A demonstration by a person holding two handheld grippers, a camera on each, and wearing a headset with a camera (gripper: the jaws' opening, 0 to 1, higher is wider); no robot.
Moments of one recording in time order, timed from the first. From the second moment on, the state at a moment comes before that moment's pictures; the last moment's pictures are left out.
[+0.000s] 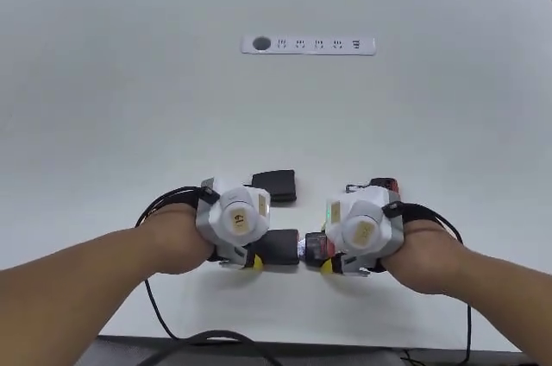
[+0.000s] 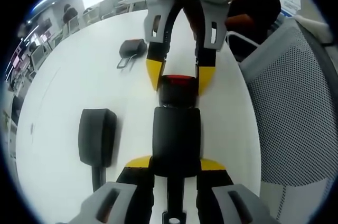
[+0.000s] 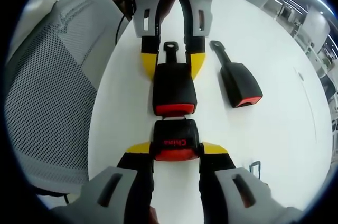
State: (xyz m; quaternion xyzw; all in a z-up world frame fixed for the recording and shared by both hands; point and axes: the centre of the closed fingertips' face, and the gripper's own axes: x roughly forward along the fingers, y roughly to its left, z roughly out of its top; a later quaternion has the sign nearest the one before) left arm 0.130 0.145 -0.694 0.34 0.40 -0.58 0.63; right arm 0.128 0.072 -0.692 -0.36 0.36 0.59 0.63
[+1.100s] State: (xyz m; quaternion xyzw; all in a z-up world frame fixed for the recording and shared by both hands) left arm 0.128 0.144 -0.694 0.34 0.40 -0.57 0.63; right arm 0.130 0.068 -0.695 -0.36 0.37 0.59 0.62
